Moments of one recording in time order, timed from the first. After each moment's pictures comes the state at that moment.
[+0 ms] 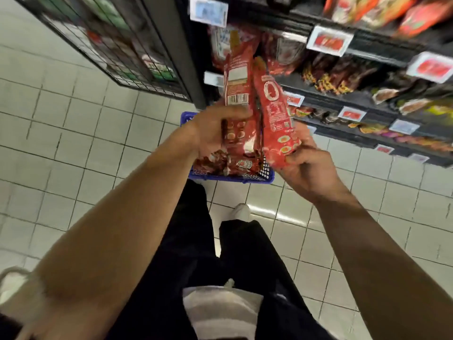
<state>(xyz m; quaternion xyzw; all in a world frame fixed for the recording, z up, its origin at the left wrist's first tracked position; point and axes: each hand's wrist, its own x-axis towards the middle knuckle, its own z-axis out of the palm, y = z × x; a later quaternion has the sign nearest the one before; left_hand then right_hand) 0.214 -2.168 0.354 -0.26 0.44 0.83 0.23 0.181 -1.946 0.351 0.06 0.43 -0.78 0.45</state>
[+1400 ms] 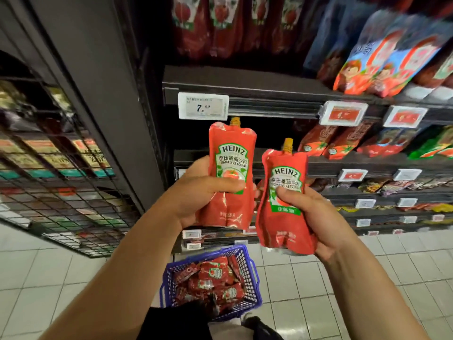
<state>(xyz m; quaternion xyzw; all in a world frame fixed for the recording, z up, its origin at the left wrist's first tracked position) 0.097 -2.288 0.631 -0.04 0.58 0.80 0.17 0.099 -2.059 0.638 0.10 0.59 -0.77 0.24</state>
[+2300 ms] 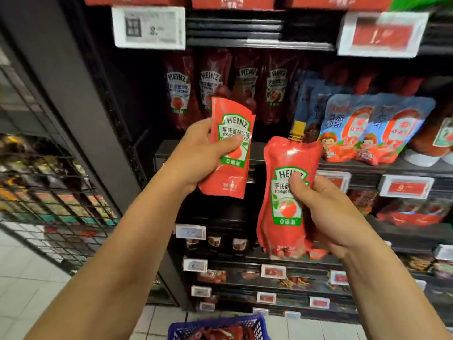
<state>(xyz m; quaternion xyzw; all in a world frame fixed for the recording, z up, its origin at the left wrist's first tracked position) -0.009 -2.252 0.749 -0.01 0.74 0.66 -0.11 -0.008 -2.017 0.712 -0.09 0.62 -0.75 0.19</state>
